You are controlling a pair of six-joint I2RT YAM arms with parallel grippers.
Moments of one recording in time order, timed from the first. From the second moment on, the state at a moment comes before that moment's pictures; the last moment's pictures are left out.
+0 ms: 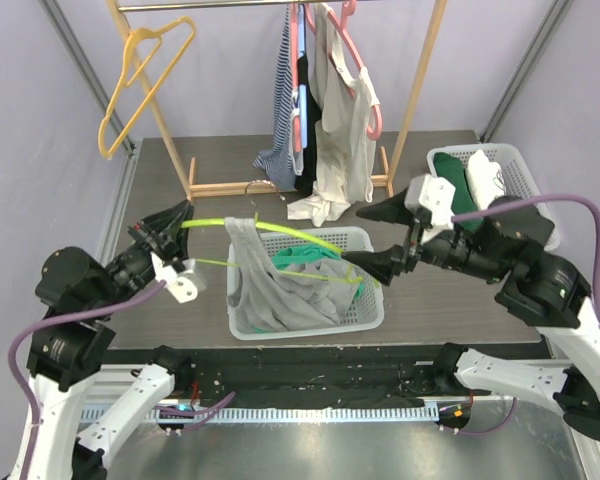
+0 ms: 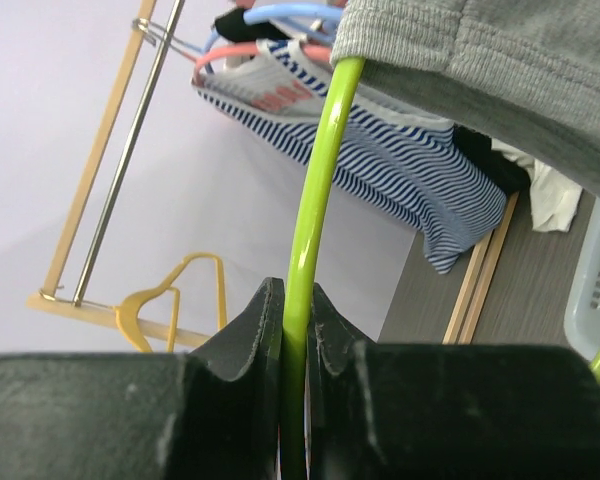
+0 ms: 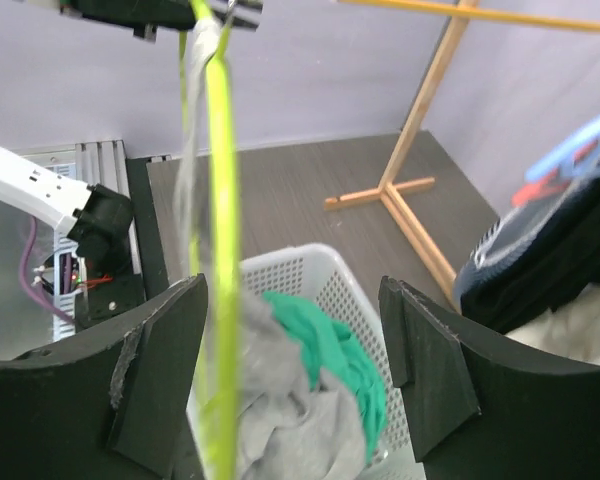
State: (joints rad) left arm -0.38 0.61 1.22 -0.57 0.37 1.10; right arm 0.91 0.87 1.42 -0.58 -0.27 -0.15
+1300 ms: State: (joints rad) left arm -0.39 0.64 1.14 -0.62 0.40 1.24; right arm 0.90 1.14 1.63 -0.74 -0.51 -0.24
